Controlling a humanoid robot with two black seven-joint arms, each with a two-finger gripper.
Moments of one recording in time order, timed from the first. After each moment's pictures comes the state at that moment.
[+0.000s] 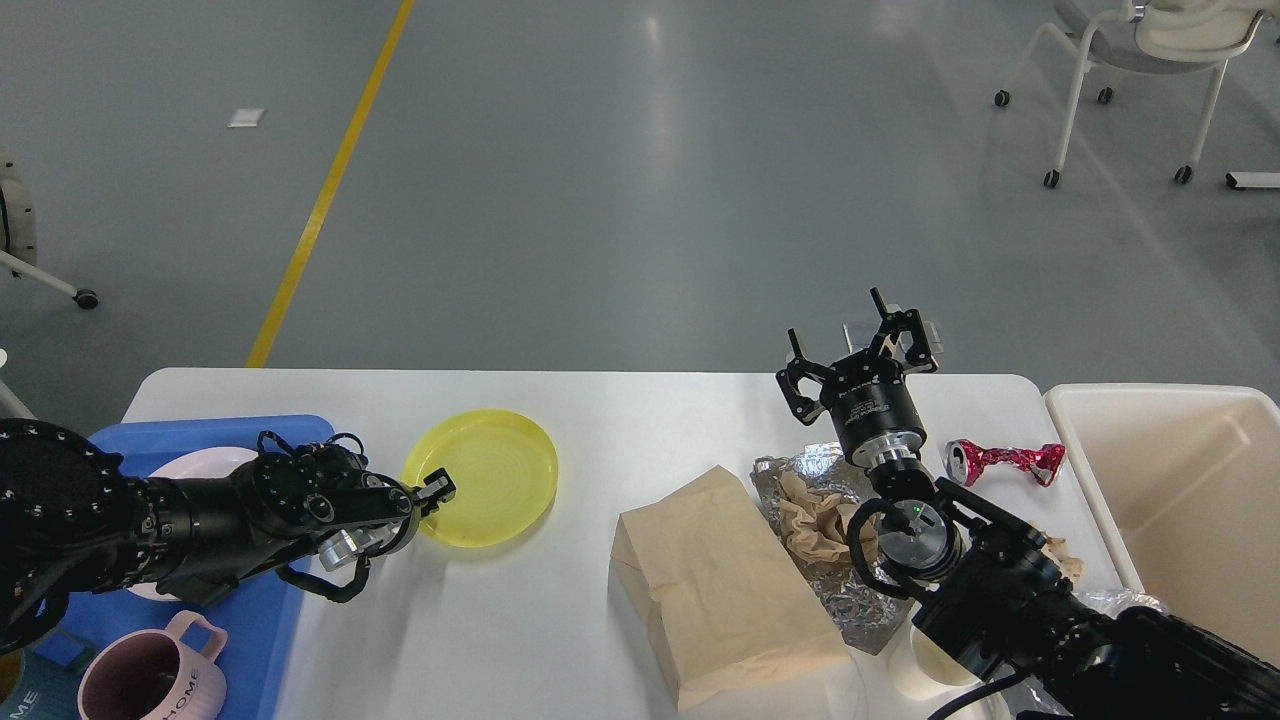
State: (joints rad) left arm -1.12 0.21 0.66 -0.84 0.04 0.14 0.39; right arm 0.67 0.04 0.62 0.37 0.20 0.50 0.55
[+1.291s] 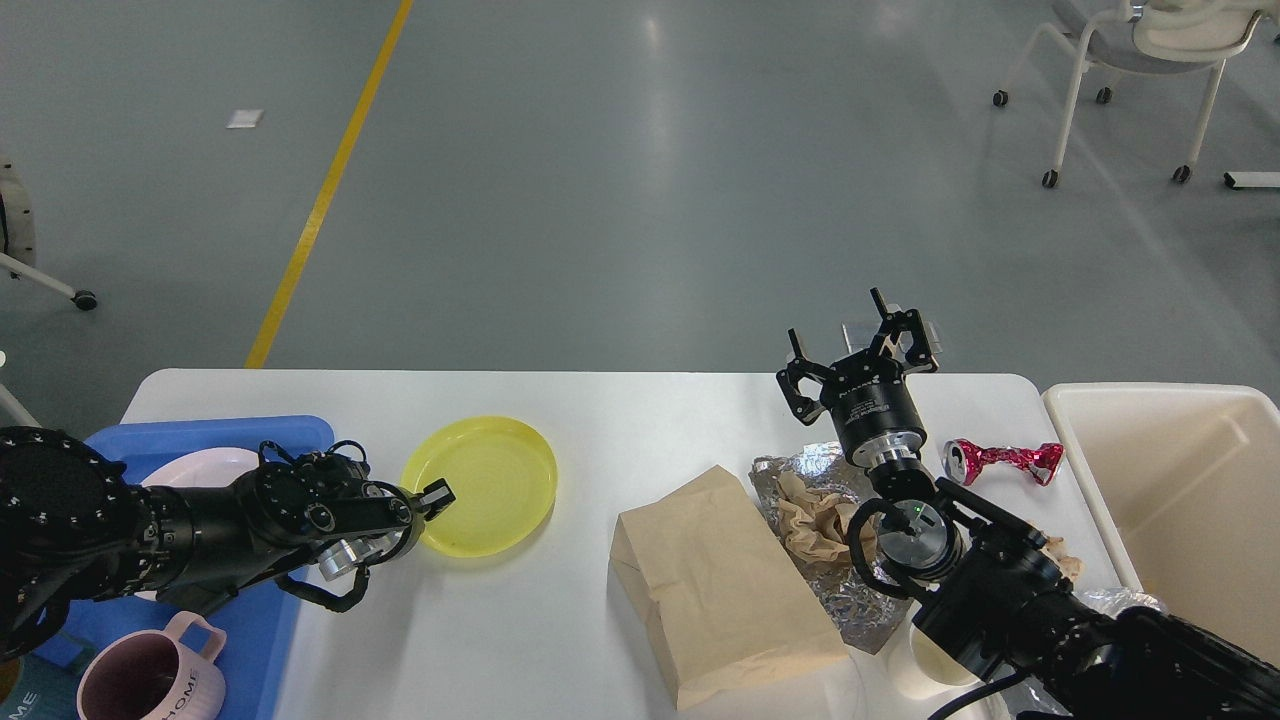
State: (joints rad) left arm -1.10 0.21 0.67 -0.84 0.05 0.14 0.37; right arm 0.67 0.04 0.62 0.37 0.20 0.50 0.55
